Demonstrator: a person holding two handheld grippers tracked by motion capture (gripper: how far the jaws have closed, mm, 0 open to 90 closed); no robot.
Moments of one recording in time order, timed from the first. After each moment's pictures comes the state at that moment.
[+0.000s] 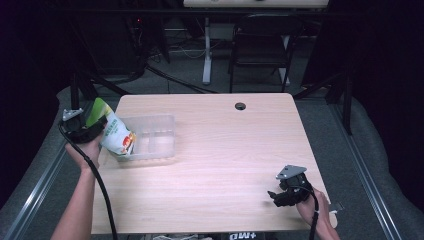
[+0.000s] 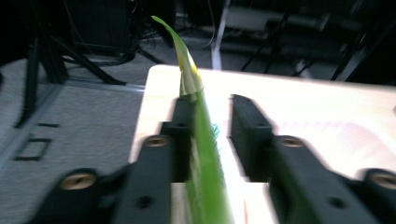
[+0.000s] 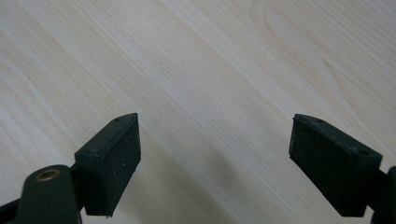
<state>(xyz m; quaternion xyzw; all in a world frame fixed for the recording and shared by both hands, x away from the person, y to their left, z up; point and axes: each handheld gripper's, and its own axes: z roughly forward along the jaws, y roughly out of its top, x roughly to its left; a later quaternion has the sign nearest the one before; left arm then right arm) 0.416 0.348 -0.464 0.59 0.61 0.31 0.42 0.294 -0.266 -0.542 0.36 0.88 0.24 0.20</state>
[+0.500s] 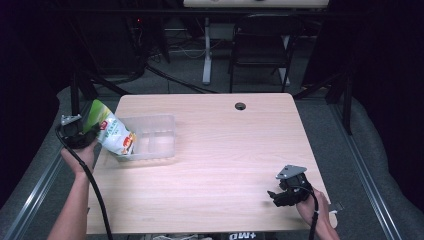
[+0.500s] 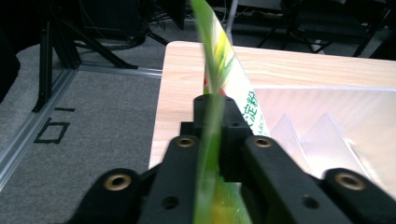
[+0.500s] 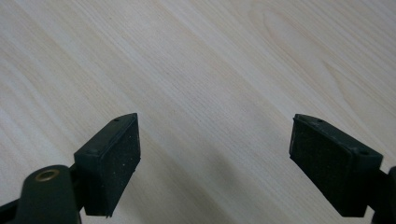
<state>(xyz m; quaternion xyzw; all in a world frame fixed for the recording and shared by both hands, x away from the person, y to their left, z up) 0.411 0.365 -0.480 0.61 0.63 0.30 0.39 0.294 -0.265 -0.542 0.36 0.88 0.24 0.20</state>
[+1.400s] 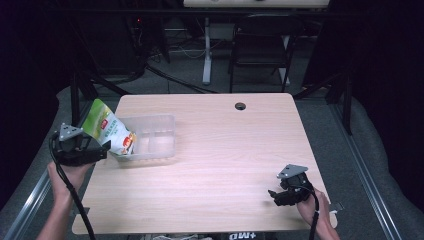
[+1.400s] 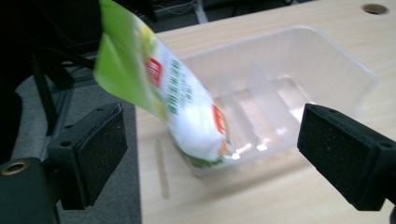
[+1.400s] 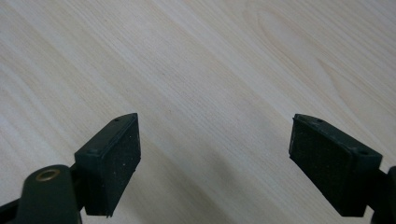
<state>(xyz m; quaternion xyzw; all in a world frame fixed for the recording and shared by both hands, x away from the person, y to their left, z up) 0.328 0.326 -0.433 0.71 0.53 0.31 0.34 0.295 -0.267 -0.541 0.37 0.87 0.24 0.21</state>
